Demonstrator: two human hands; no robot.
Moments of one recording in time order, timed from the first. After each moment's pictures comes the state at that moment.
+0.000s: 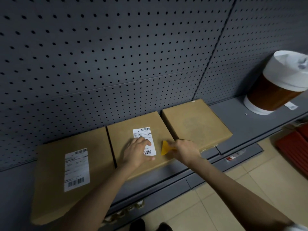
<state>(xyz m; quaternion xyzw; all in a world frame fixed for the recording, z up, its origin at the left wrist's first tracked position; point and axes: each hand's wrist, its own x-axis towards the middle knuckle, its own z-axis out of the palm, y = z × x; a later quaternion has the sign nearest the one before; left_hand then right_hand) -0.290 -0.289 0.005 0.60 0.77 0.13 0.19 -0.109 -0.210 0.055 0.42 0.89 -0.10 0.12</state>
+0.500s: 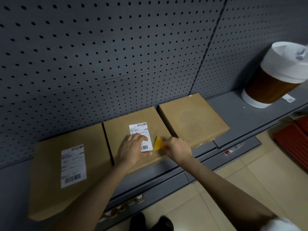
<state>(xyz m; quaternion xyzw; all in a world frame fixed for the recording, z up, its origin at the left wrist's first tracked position) -0.284 -0.295 -0.003 0.59 0.77 0.16 0.17 -0.112 -0.225 0.037 0.45 0.88 -0.16 0.05</state>
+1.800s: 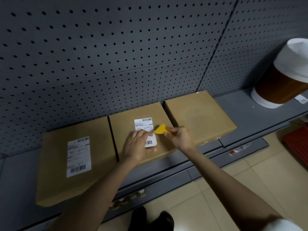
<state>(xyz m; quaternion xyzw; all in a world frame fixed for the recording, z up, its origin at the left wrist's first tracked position) -0.278 -0.301 -0.006 0.58 0.78 0.17 0.17 -0.123 -0.212 0.039 0.55 0.73 -0.39 -0.11</state>
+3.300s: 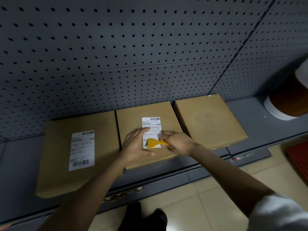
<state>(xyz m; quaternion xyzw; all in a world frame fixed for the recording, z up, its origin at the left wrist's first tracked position) -0.312 -0.311 -0.017 0.53 0.76 0.25 0.27 -0.145 -0.181 0.014 0.15 0.97 -0.14 0.12</state>
